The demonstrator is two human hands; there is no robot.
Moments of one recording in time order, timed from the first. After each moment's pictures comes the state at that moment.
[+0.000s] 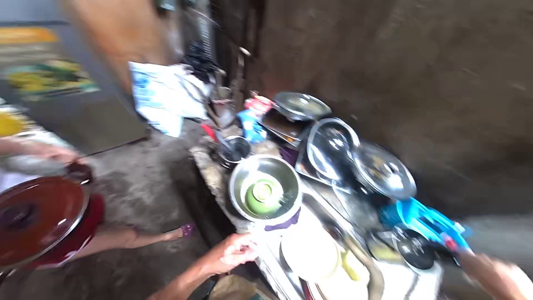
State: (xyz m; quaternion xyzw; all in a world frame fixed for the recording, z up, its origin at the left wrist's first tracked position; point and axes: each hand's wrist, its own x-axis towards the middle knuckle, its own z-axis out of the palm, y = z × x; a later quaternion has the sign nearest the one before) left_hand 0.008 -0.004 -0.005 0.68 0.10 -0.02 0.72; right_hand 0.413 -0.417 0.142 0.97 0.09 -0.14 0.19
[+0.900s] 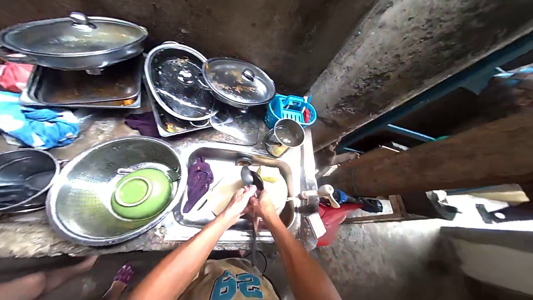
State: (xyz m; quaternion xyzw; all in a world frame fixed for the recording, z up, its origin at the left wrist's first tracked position) left_hand 0.205 -0.204 -0.078 0.58 0.18 -0.28 0.74; right_hand 0.210 -0.322 -0.065 0.87 -0.14 -0.27 -0.38
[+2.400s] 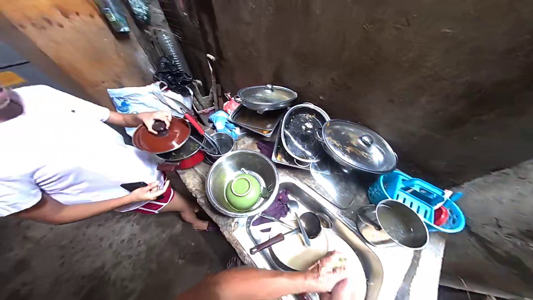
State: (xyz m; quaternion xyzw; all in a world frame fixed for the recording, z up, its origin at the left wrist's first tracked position) left_hand 0.197 -0.264 -0.066 0.70 -0.01 -0.04 0.71; right_hand 0.190 -0.321 -0.012 0.57 -0.30 -0.07 -0.76
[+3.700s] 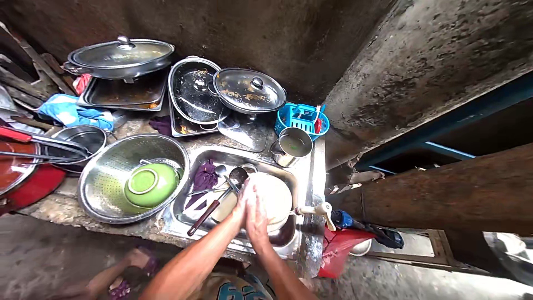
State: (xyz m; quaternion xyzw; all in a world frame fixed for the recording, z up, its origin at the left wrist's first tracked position) left_hand 0.204 -0.257 -0.030 0.57 0.23 -0.06 0.79; right_hand 0.177 -0.320 -0.046 0.82 0.00 -0.03 -0.57
